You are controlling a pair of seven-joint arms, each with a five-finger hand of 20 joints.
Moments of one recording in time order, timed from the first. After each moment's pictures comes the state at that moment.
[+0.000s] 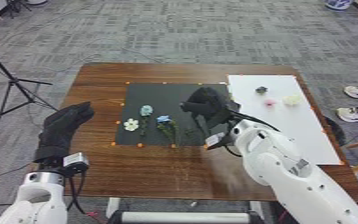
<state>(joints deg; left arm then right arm) 122.3 -54.7 -92.5 -116.6 50.6 17.6 17.8 -80.1 -55.3 56.3 -111.1 -114.3 -2.4 10.0</state>
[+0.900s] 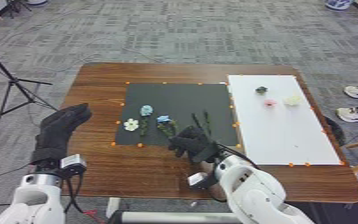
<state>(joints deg) 123.8 -54.5 -93.5 -117.3 50.7 18.1 17.6 -95.0 -61.7 56.4 -114.3 -105.5 -2.0 16.7</state>
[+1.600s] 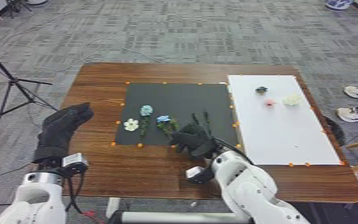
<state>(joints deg) 122.9 -54.5 -92.9 -117.1 50.7 18.0 16.9 -92.6 -65.3 56.4 -109.3 -105.3 -0.6 18.1</state>
